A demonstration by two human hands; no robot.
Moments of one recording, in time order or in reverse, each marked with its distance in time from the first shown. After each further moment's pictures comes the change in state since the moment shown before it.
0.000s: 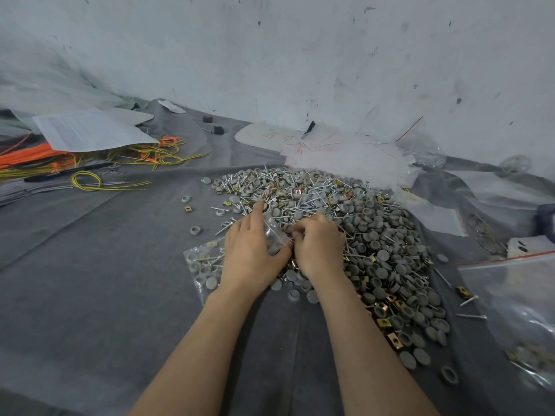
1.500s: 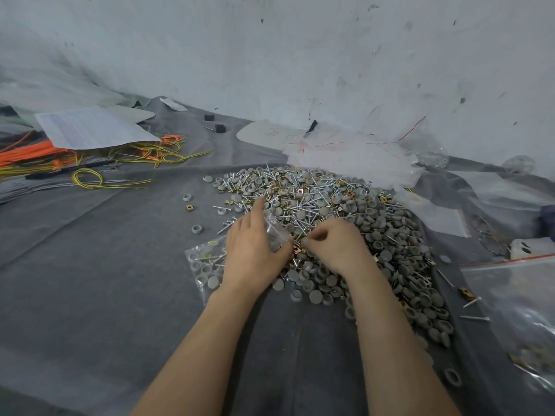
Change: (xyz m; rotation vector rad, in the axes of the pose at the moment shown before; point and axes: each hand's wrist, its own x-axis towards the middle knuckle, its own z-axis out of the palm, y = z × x) left_hand 0.001 0.002 -0.002 -0.040 0.028 -0.018; right_hand 0.001 0.014 -0.036 0.116 -0.220 0.014
